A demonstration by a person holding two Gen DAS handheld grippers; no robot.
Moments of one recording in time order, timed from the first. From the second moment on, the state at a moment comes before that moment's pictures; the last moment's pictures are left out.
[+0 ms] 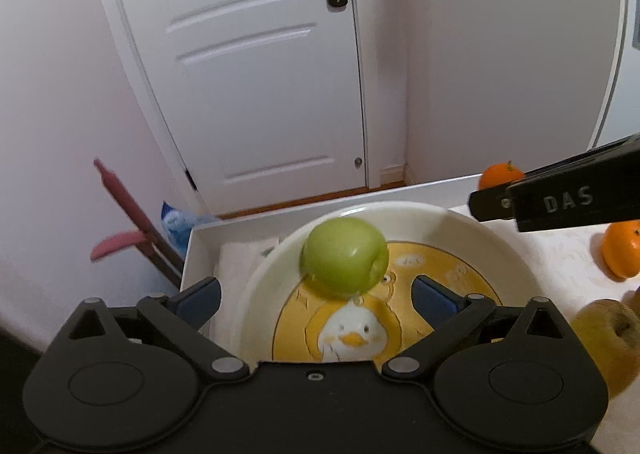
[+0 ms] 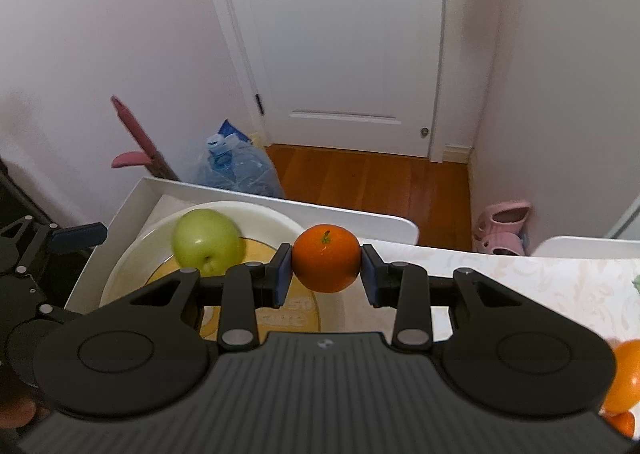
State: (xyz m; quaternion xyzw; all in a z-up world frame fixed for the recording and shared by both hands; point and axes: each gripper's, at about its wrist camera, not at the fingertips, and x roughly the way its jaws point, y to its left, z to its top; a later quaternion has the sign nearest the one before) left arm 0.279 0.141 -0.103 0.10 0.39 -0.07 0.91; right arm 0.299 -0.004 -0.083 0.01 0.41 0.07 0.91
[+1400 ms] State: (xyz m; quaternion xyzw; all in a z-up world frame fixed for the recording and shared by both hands) left arm 0.227 0.160 -0.080 0.04 0.40 0.00 0.91; right arm 0.250 0.005 -0.054 -0.04 0.37 0.12 0.92
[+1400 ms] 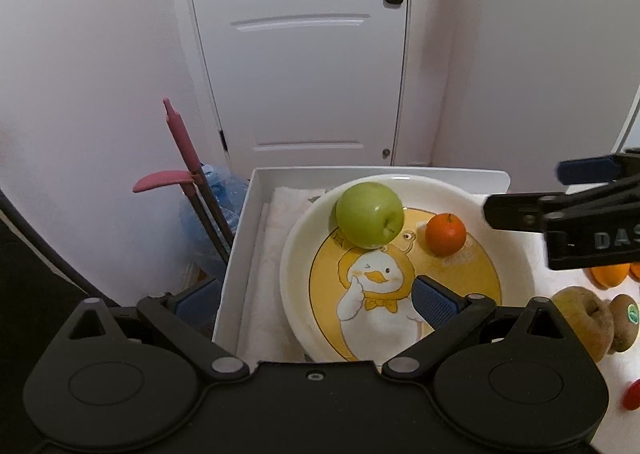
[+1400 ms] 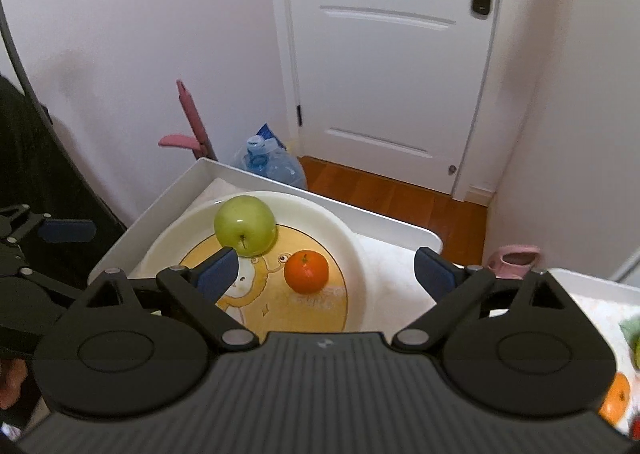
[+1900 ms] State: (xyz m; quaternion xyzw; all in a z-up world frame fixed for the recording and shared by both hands) left arm 0.164 0.104 -0.039 0.01 0.37 0.00 0.93; right arm 0.152 -0.097 -0.021 -0.01 0.35 0.07 0.93
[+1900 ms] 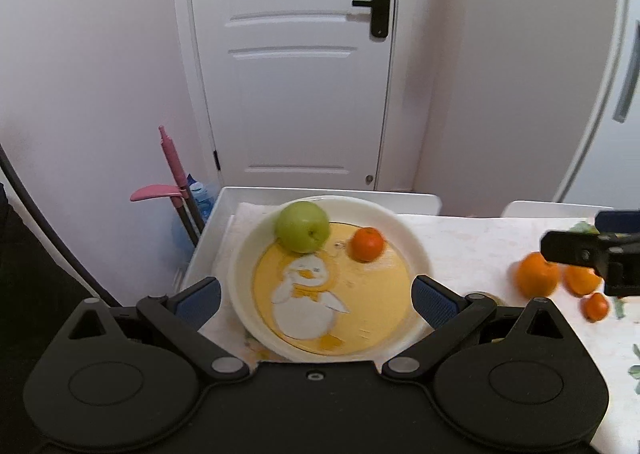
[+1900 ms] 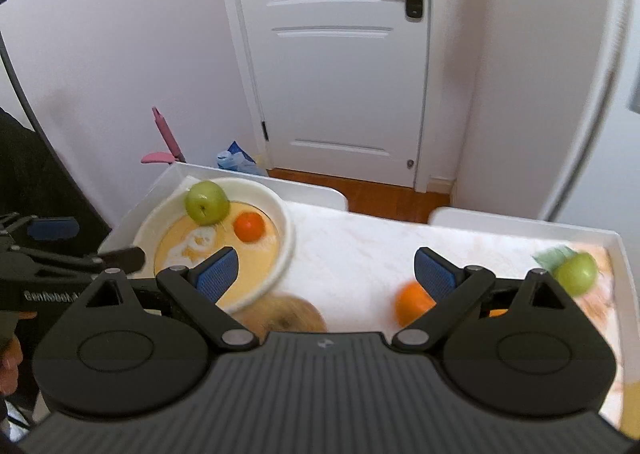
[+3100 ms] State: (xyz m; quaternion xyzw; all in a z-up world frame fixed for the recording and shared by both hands) left arm 0.083 -0.100 -0.133 -0.01 0.41 -0.01 0.91; right arm 0.111 -0.269 -0.118 -0.04 0.39 0.10 0.91
